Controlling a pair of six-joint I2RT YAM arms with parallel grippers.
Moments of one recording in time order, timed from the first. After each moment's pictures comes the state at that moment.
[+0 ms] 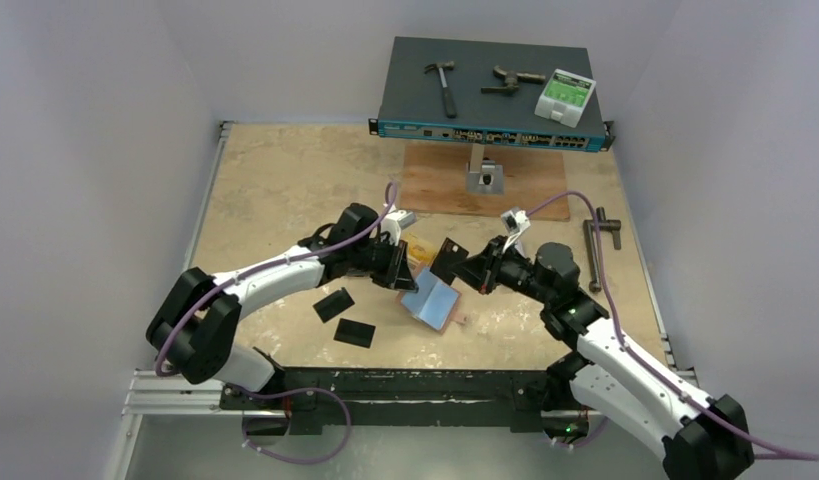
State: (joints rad) left arm -0.66 1.46 0.85 -0.14 0.61 -0.42; right arm 0.53 0.75 0.44 0.21 -0.45 0.59
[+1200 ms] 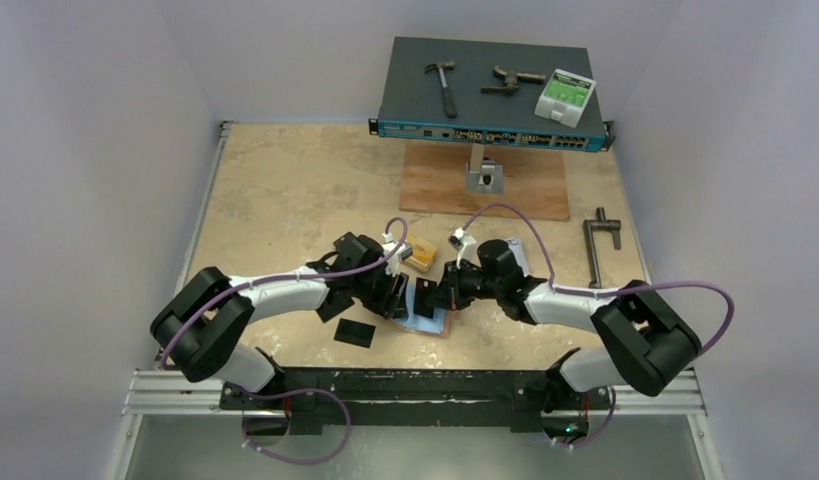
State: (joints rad) left arm -0.73 1.50 0.66 -0.07 0.36 -0.35; right arm 0.63 1.38 0.42 0.36 -0.52 0.56
